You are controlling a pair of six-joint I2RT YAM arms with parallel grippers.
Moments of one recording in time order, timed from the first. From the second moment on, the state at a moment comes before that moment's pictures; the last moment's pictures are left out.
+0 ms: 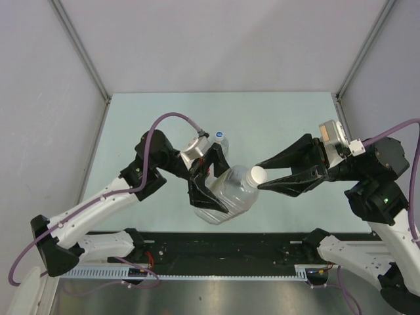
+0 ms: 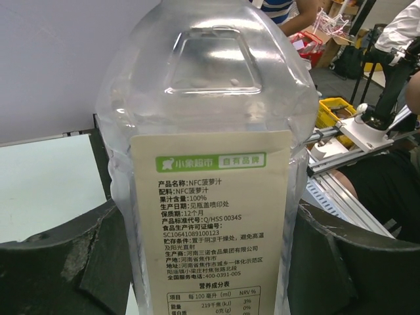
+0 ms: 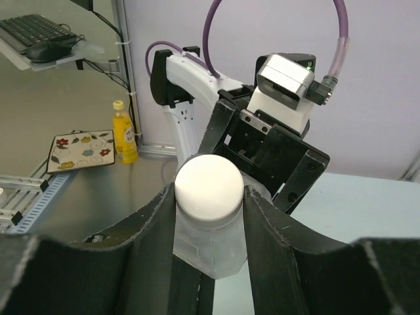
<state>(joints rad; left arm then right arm) -0.89 1.10 1.09 0.24 1.16 -0.41 0.68 0.83 1.35 -0.18 -0.97 0.19</state>
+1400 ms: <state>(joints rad) -1.31 1.16 1.13 0.06 -0.55 0.21 0.64 0.80 1.29 -0.24 -0.04 0.67</state>
